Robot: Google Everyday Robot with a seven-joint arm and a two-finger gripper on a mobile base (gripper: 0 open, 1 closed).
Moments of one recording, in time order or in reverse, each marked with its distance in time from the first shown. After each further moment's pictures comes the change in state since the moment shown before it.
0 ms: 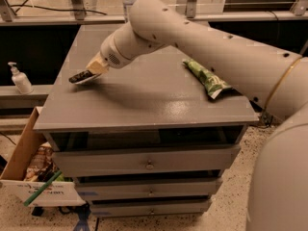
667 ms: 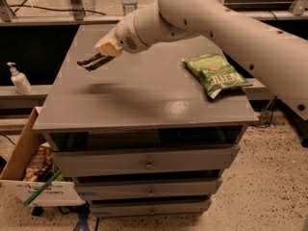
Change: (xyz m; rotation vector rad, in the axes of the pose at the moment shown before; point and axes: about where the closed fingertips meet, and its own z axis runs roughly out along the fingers) arm -0.029 -0.009 -0.076 0.080 -0.134 -0.029
